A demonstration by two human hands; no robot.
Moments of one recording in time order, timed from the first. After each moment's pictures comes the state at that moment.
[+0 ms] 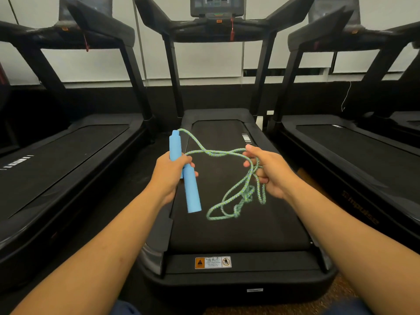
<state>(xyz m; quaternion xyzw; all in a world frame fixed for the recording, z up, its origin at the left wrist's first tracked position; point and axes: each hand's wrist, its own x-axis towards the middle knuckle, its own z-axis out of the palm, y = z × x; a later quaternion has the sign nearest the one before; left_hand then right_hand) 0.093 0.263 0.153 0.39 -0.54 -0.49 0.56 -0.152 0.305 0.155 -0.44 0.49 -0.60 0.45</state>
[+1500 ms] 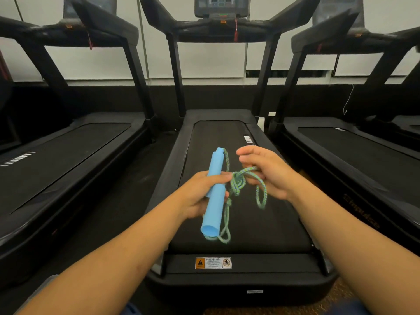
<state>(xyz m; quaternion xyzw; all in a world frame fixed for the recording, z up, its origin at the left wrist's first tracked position) 0.057 0.303 0.146 0.33 -0.54 -0.70 0.34 -0.133 0.325 0.170 -0.52 0.41 -0.55 0.50</state>
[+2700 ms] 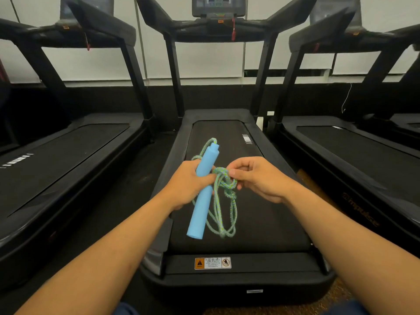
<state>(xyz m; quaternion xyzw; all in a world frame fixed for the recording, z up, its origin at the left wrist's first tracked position) 0.077 0.282 0.145 0.36 -0.74 -0.38 0.42 -0.135 0.316 0.150 -0.62 0.41 -0.48 0.47</state>
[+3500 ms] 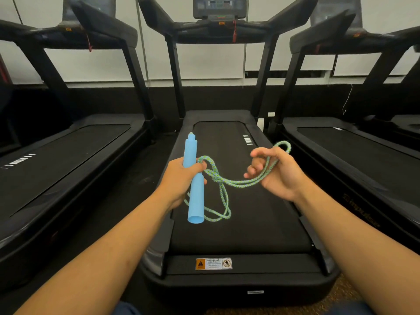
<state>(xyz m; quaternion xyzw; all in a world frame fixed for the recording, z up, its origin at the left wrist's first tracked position) 0.085 0.281 0.152 0.40 -0.60 -0.48 0.50 -0.166 0.315 0.154 -0.48 0.25 -0.56 0.62</state>
